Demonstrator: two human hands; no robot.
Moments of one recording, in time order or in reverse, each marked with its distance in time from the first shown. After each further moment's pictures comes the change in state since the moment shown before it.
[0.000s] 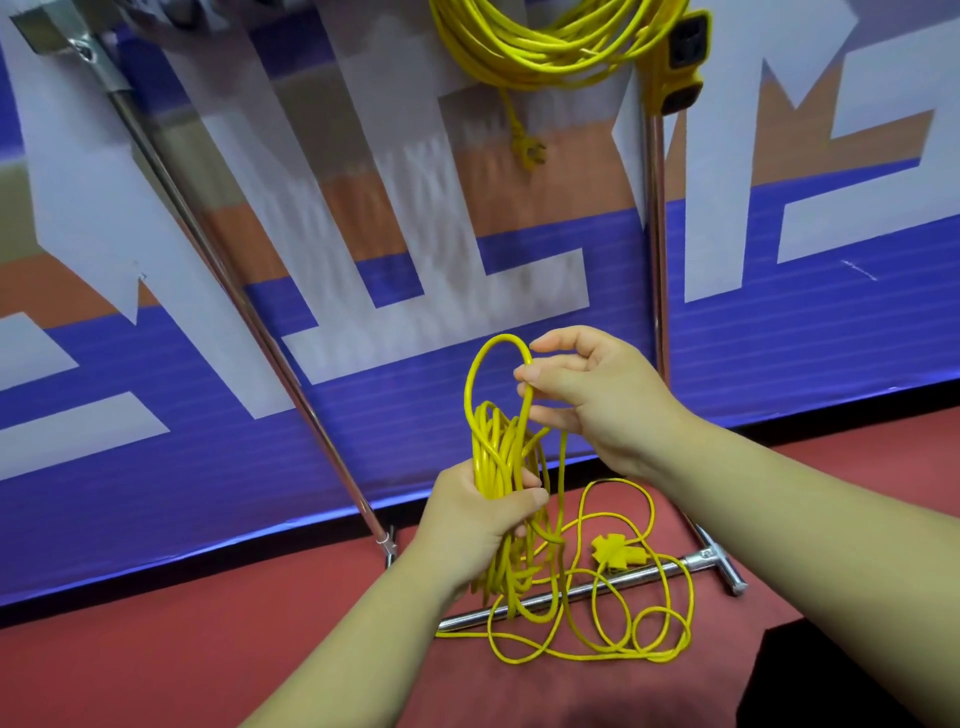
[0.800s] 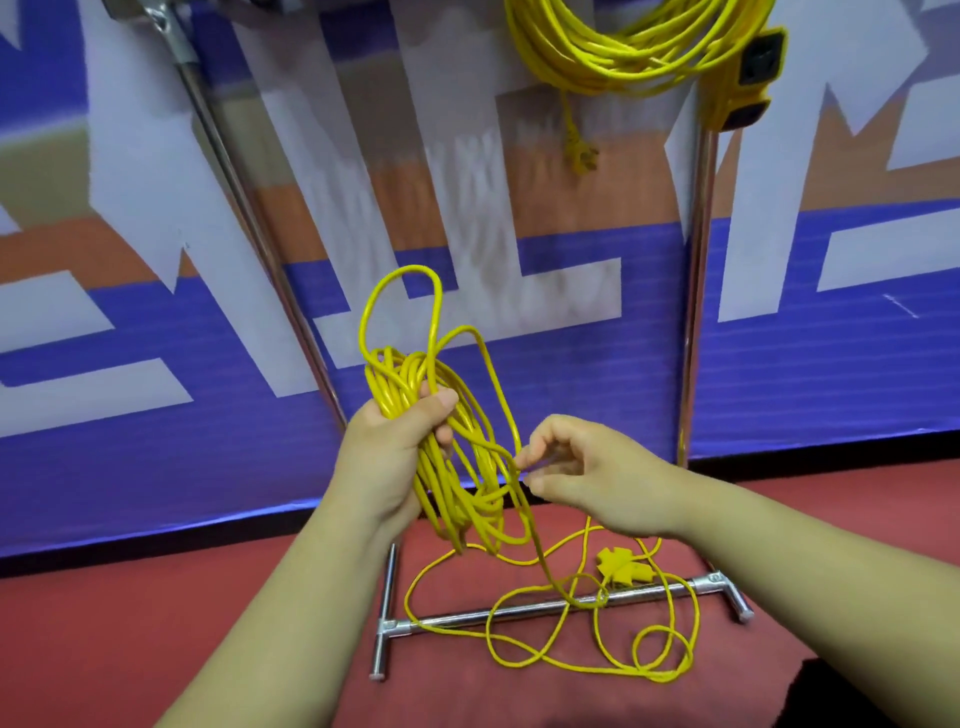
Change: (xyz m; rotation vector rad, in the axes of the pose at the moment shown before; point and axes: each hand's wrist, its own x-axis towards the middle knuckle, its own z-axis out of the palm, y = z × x) left_hand 0.005 0.050 -0.066 -0.453 0.222 0.107; right_hand -0.005 0.053 -0.005 -0.603 -0.429 -0.032
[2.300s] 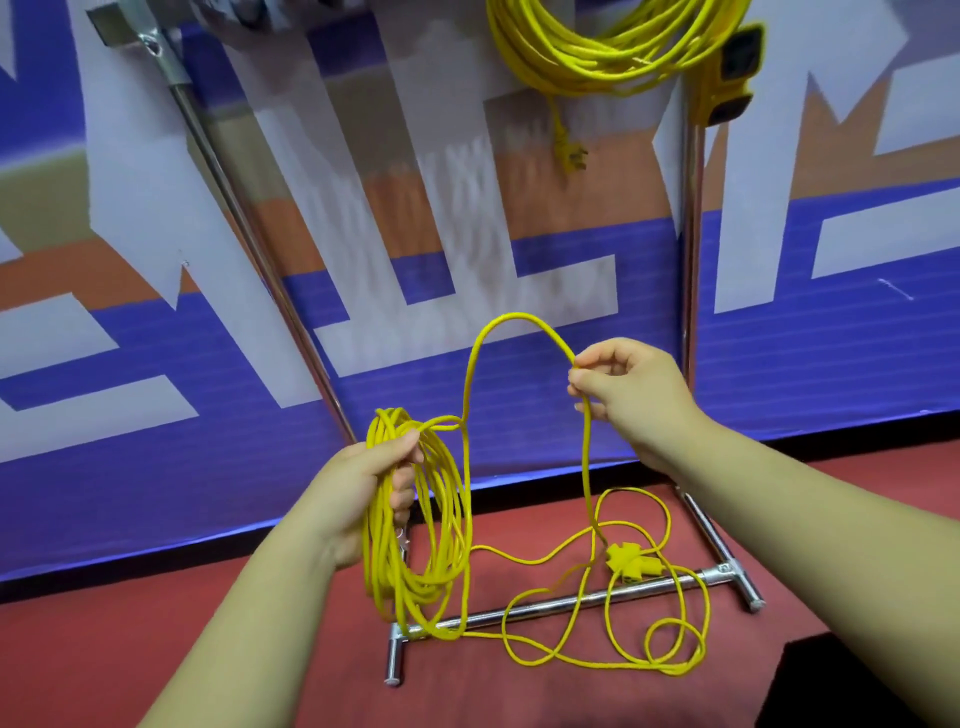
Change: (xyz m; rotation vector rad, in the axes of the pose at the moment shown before) left_hand 0.006 -0.002 -0.057 0.150 -0.124 -0.391; right_hand 0.030 -0.011 -0.031 0.327 0.642 0.085
